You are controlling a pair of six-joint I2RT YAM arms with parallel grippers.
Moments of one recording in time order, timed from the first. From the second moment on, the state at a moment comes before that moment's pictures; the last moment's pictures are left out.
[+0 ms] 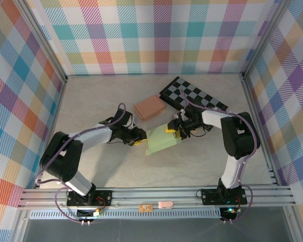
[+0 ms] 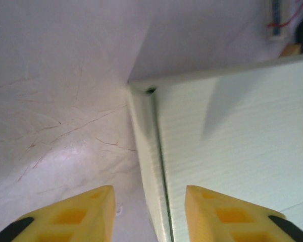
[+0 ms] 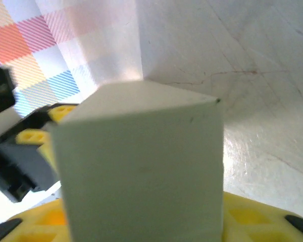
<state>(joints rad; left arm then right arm) -0.47 1.50 0.86 -0.33 0.47 -0.75 0.30 1.87 1.08 -0.53 -1.02 0.59</state>
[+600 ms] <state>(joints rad) -0.74 1.22 0.99 -0.54 0.33 0.01 0.21 1.87 1.08 -0.86 -1.10 1.00</state>
